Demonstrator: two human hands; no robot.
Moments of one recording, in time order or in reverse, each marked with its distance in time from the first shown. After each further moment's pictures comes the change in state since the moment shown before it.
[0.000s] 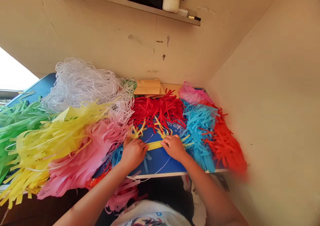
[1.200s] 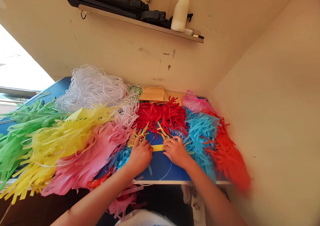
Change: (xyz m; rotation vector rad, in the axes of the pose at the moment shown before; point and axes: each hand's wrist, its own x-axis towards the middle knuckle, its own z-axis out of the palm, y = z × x) left_hand 0.006 0.015 0.006 0.155 0.172 0.192; right_hand 0.005 0.001 -0.016 -0.205 0.051 -0.376
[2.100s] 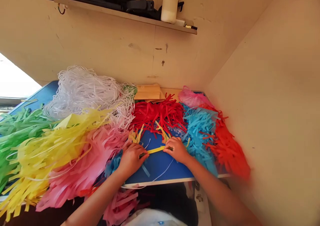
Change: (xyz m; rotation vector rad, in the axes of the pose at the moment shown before) left_hand -0.019 -0.038 0.019 -0.285 -0.010 -0.111; right_hand -0.012 0.015 0.025 0.294 0.084 0.269
